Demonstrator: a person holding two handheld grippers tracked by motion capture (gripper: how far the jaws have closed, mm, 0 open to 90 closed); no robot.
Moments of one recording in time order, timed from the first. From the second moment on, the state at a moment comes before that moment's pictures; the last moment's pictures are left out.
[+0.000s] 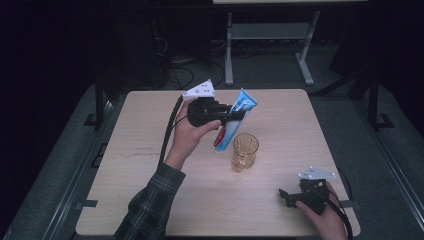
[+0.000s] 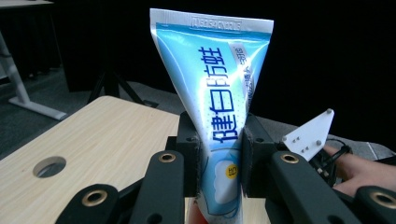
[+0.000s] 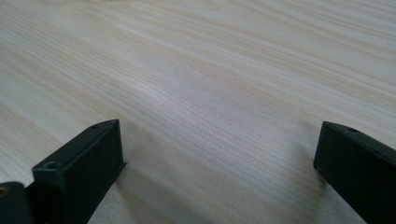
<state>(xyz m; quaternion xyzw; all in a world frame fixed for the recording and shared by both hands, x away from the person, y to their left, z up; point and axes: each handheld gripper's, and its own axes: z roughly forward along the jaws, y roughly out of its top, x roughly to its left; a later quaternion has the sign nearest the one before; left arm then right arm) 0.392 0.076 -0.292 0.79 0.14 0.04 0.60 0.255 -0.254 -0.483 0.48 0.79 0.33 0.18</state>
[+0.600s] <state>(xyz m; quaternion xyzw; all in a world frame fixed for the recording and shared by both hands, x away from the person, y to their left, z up) 0.408 0.039 -0.295 0.78 0.12 0.03 0.61 0.255 -0.254 -0.483 0.48 0.79 0.33 0.18</state>
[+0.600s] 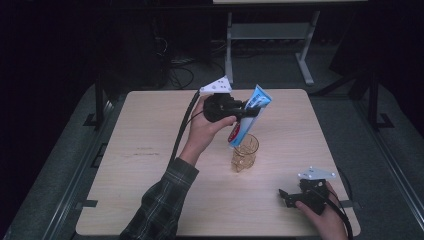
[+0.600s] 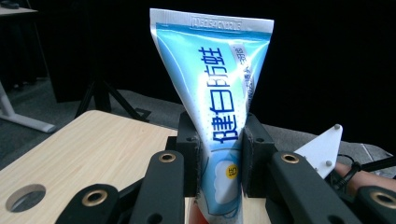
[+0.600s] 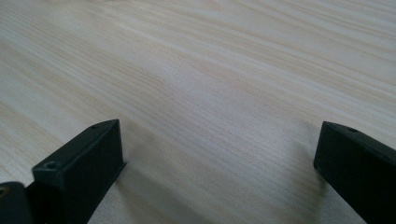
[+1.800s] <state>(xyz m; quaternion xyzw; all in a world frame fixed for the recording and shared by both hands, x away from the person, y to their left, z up) 0.424 0.013 -0.332 0.79 0.11 0.02 0.60 0.255 -0.253 -0.483 0.47 0.79 0.33 0.18</state>
